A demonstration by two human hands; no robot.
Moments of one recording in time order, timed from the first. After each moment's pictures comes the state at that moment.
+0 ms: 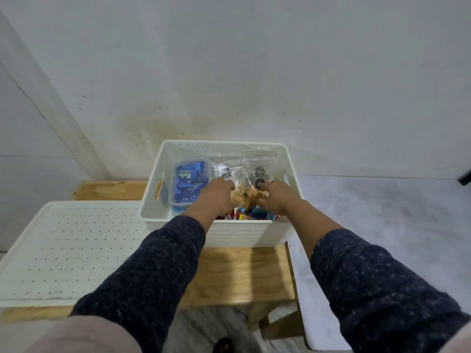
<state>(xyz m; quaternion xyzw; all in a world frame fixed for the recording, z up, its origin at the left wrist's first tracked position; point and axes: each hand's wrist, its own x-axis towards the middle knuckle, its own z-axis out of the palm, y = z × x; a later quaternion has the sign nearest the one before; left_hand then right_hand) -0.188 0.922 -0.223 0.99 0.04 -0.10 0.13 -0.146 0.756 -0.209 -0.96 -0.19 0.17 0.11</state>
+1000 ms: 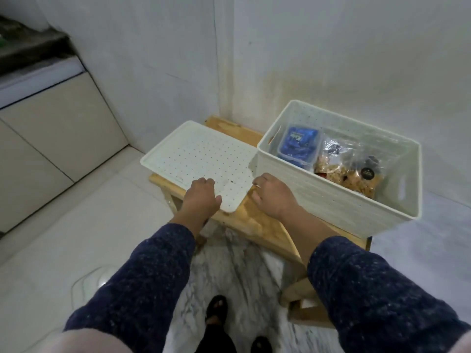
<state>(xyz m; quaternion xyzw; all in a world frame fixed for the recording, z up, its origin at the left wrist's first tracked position) -0.461 1.024 -0.262 0.90 0.41 -0.05 0.16 -0.328 0.895 -0.244 -0.86 -0.48 0.14 0.15</state>
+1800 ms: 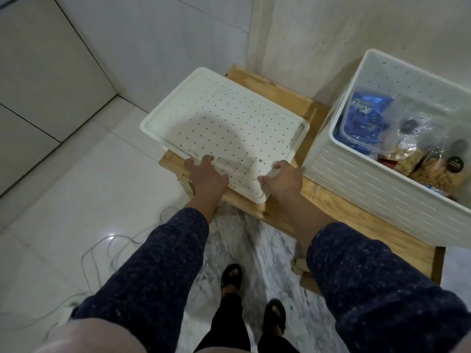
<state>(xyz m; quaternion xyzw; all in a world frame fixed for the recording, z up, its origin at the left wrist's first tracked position) -0.454 1.147 -0.355 0.72 0.57 0.04 0.39 -0.333 1.038 -0.344 -0.92 -0.12 0.28 0.25</state>
